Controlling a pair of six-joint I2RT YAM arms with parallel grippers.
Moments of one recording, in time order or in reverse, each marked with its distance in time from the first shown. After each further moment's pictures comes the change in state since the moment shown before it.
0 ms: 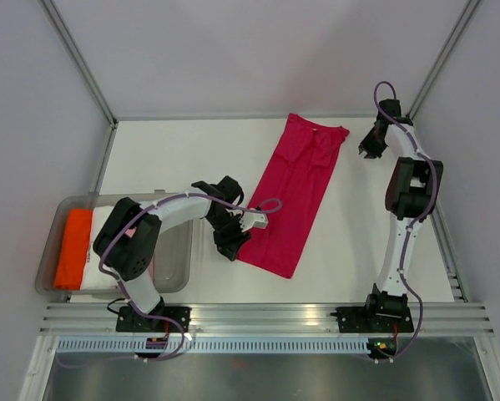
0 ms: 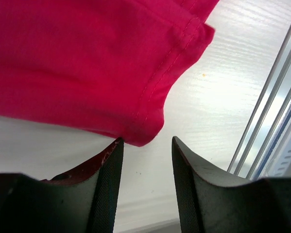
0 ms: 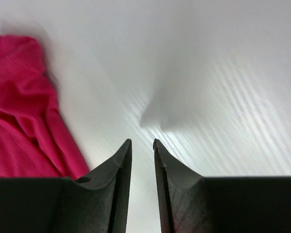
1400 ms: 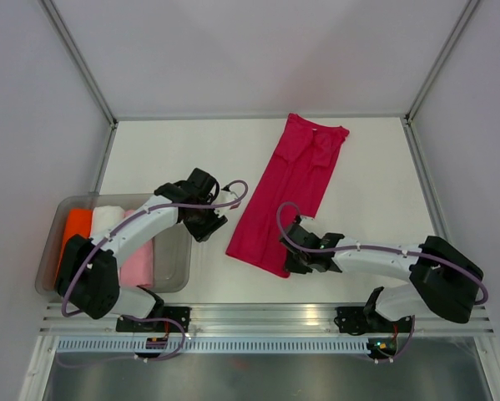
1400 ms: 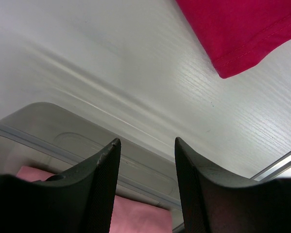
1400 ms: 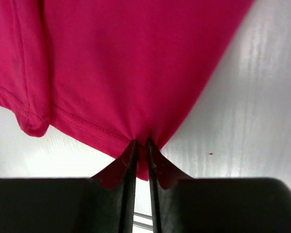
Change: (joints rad) left arm 0.107 -0.338 -0.090 -0.007 -0.447 -0.217; right arm 1.110 -1.020 -1.442 0.317 0.132 0.485
